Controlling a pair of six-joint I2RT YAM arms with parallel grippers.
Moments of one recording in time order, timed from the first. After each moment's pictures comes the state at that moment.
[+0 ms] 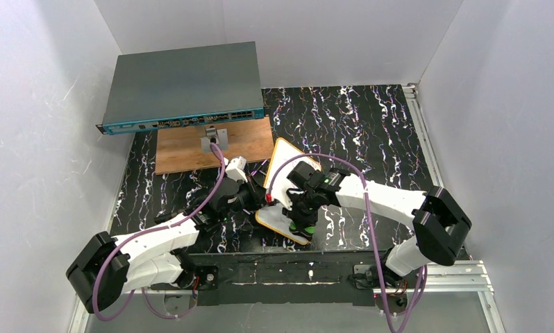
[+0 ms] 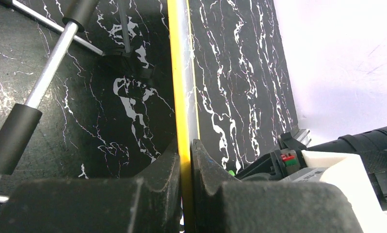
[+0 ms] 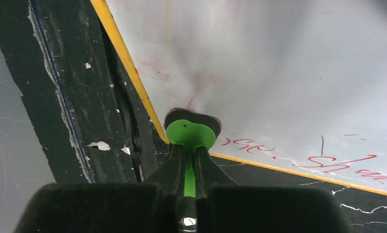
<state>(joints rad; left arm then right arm) -0.81 1.07 0.41 0.27 -0.04 -0.85 0.97 1.49 1.00 -0.70 -0.40 -0.42</state>
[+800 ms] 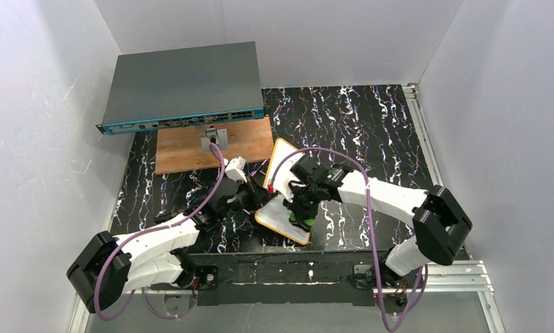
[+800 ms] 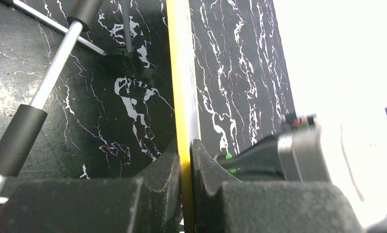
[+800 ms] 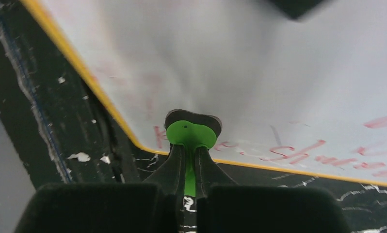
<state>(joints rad) -0.79 1.07 0.40 0.29 -0.02 -0.85 0.88 1.50 1.00 -0.64 -0.37 -0.39</state>
